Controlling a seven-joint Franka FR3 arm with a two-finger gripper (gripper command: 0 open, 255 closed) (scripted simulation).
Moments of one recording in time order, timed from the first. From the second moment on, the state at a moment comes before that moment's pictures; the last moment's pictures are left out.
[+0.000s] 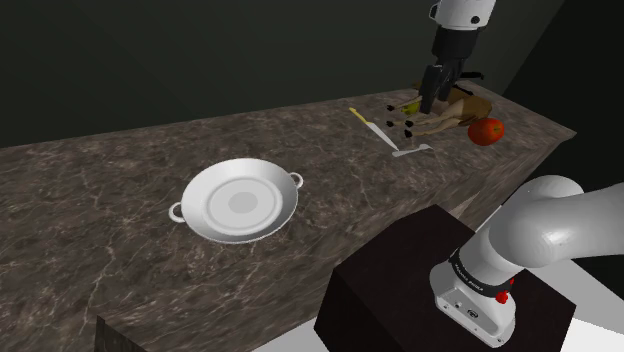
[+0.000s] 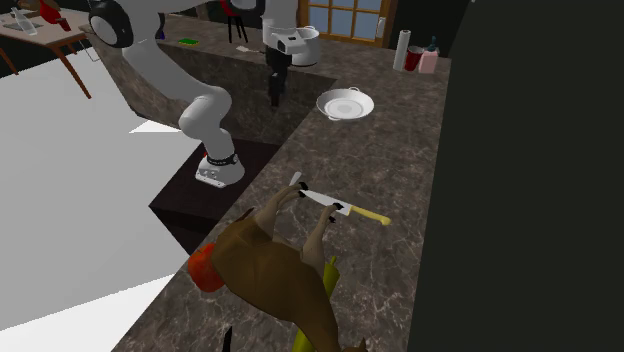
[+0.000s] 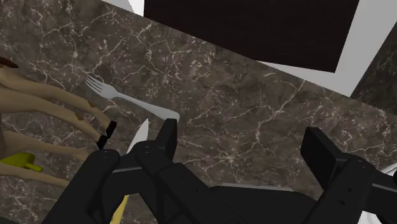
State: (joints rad) arm -0.01 -0.74 0.01 -2.31 -0.05 1.47 -0.12
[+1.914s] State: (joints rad) arm -0.06 0.09 -0.28 -2.04 0.07 2.15 -0.62
